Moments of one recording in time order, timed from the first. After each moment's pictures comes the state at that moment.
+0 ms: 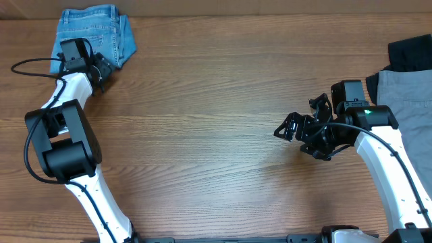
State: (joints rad) left arm 0.28 2.25 1.59 -0.29 -0.02 -0.54; right arm 0.03 1.39 1.06 -1.08 -0.54 0.36
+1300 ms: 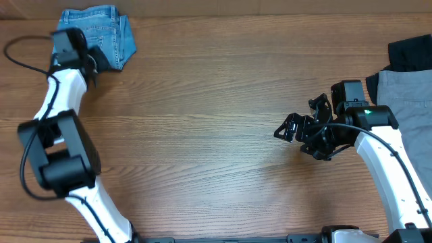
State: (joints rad) left arm 0.27 2.11 1.60 -0.27 0.08 -0.26; right arm 0.03 1.39 1.06 -1.08 -0.54 0.34
